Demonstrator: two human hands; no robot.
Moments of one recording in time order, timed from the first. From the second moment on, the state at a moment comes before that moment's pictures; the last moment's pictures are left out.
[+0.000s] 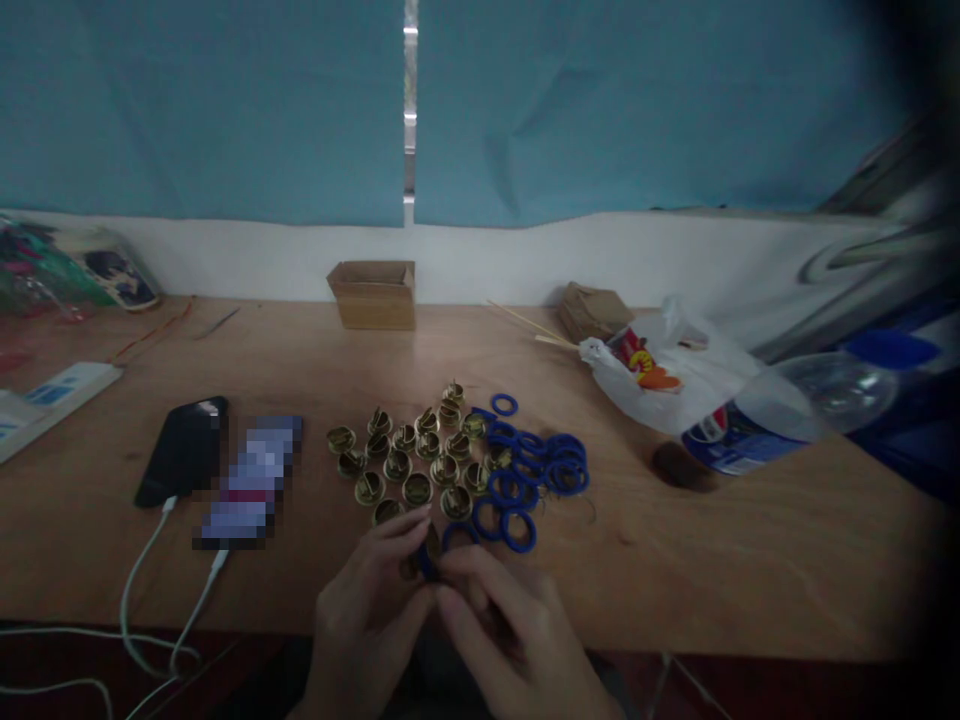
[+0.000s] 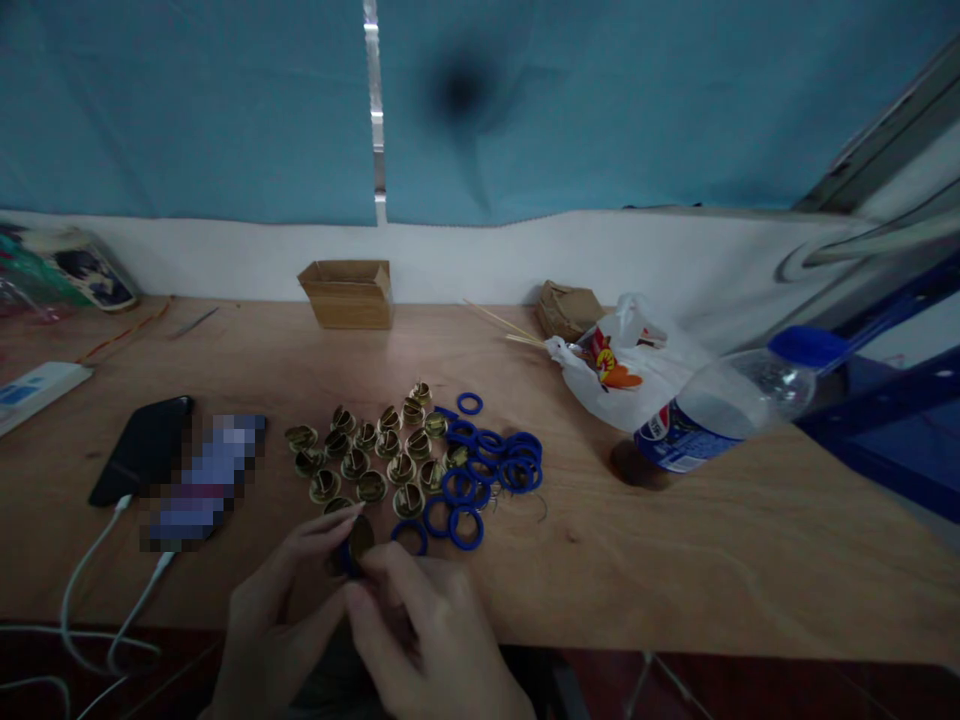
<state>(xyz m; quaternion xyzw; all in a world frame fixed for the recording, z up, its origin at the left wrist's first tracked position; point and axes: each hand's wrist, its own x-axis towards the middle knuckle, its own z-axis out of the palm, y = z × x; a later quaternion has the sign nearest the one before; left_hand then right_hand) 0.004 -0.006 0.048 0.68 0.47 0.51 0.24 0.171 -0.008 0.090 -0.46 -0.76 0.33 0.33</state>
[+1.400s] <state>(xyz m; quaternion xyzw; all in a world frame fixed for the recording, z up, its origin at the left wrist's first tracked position) 0.032 0.037 0.060 0.70 0.49 0.45 0.25 0.230 0.000 0.056 -0.60 -0.68 0.14 0.39</state>
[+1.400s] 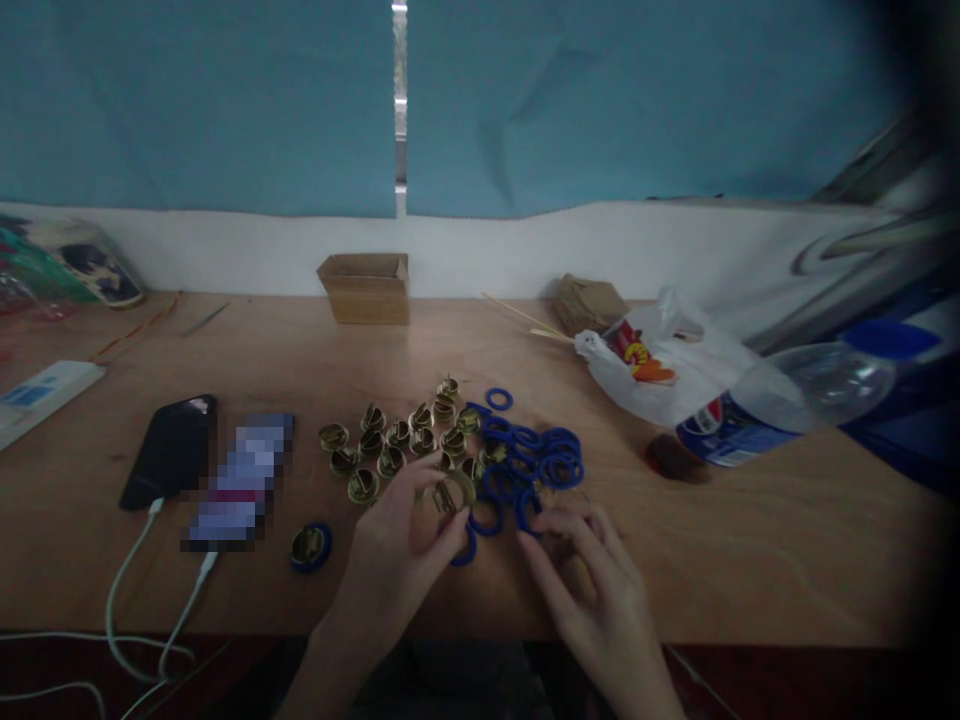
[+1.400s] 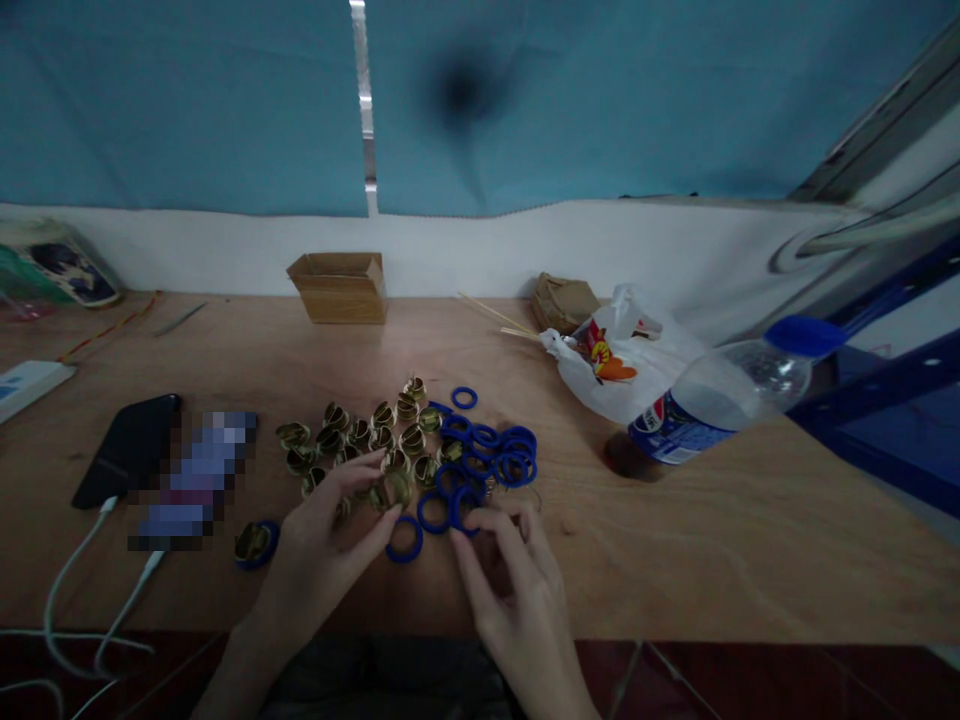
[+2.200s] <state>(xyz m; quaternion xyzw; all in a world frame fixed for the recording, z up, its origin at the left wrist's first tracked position) 0.021 0.007 0.058 0.31 0.33 0.56 0.70 0.183 0.004 0.088 -0.44 -0.72 0.30 0.44</state>
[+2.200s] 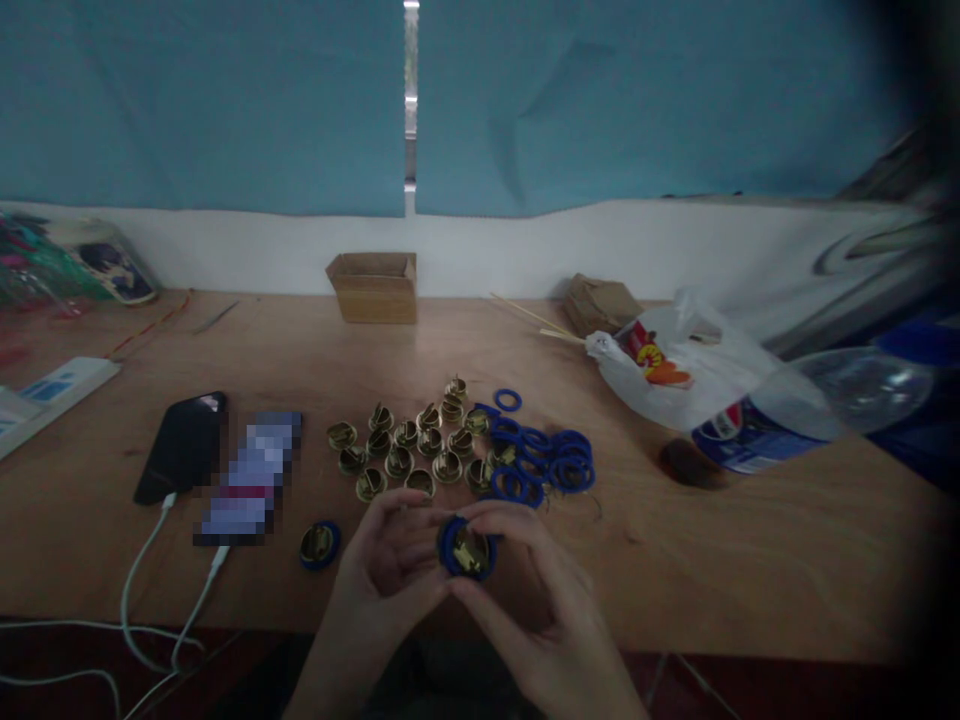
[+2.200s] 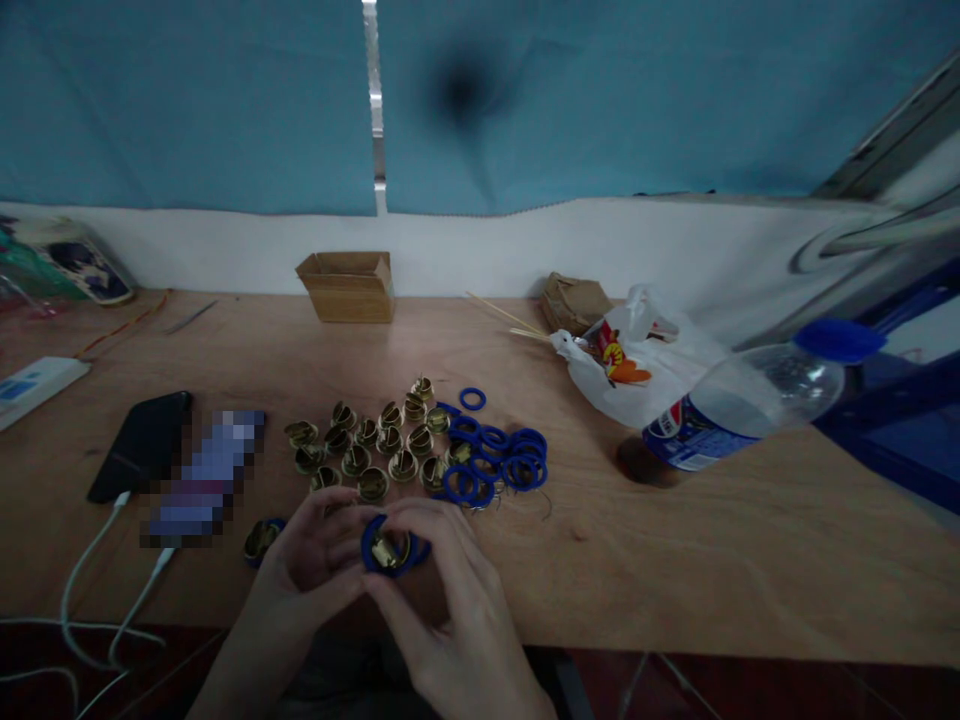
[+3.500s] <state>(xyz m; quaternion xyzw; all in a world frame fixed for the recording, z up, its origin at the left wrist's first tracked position) 0.019 -0.001 0.060 0.39 0.39 0.56 0.62 0.176 -0.001 0.069 -0.39 -0.52 0.57 0.50</state>
